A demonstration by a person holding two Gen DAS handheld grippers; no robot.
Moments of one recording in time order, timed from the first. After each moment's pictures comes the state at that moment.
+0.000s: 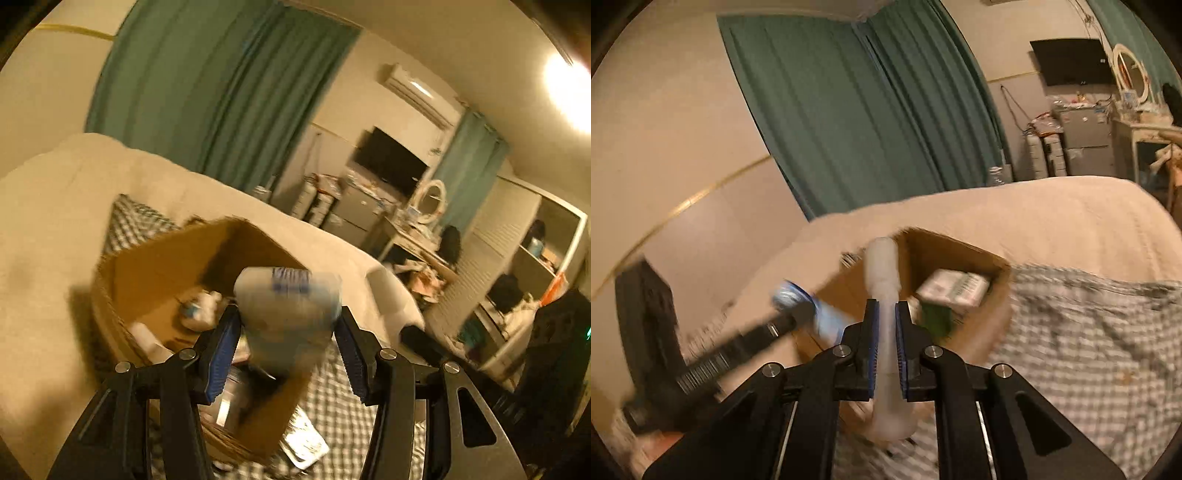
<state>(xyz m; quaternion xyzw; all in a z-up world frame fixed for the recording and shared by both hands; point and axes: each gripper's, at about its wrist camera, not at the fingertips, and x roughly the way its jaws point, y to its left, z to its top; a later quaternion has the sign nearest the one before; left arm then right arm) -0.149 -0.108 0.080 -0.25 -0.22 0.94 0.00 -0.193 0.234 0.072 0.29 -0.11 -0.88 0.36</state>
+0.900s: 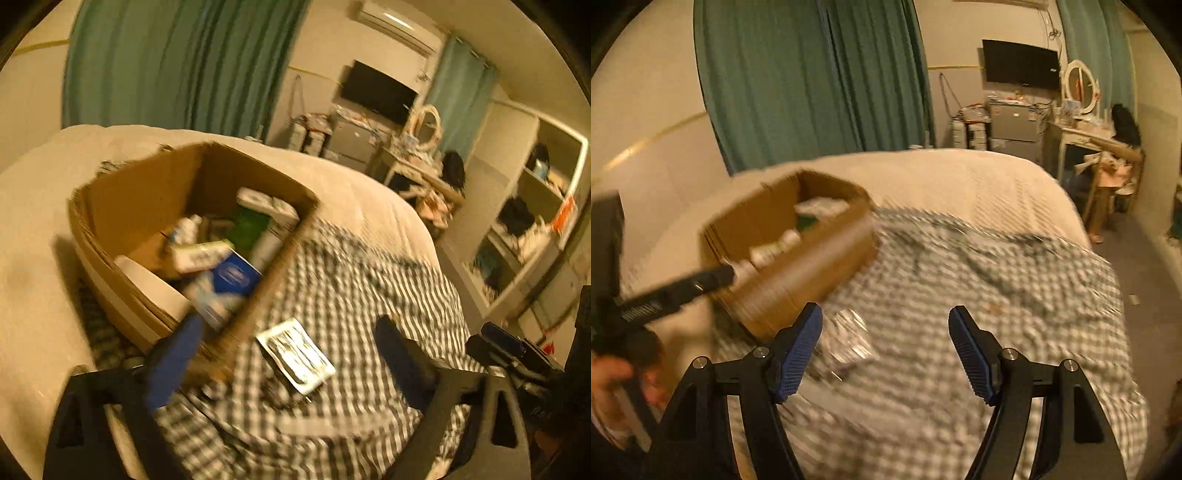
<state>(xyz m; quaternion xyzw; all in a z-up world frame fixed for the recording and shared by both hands) -0.116 -0.012 0.024 -0.35 -0.11 0.93 0.04 -0.116 0.370 0.014 0.34 0.00 -0.92 0.21</state>
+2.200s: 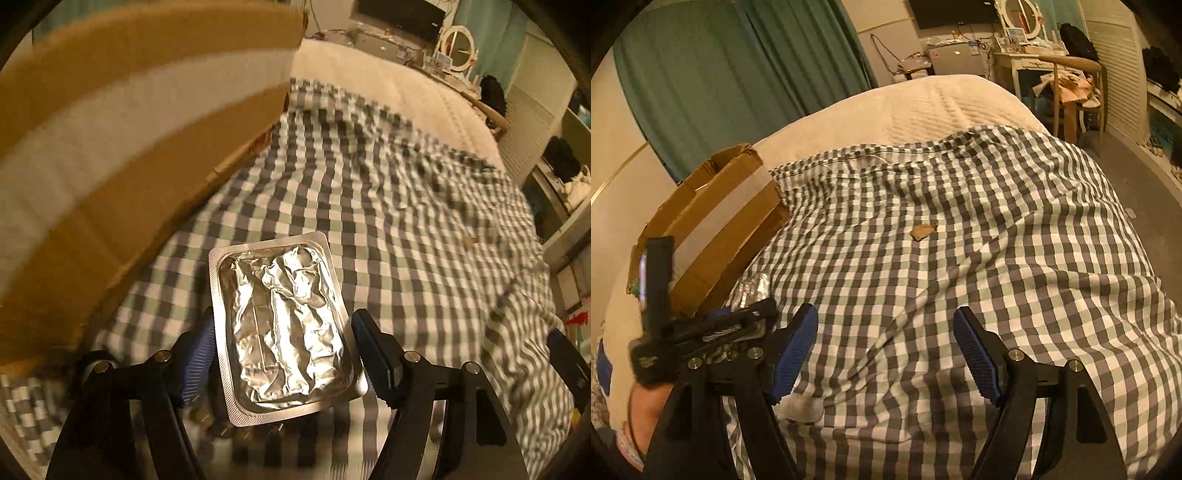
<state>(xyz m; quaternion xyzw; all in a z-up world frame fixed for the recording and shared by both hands) -0.200 0.061 -0.107 -0.49 -0.07 0.87 -0.01 -0.173 0.453 -0.091 0.41 -0.10 -0.89 0.16</state>
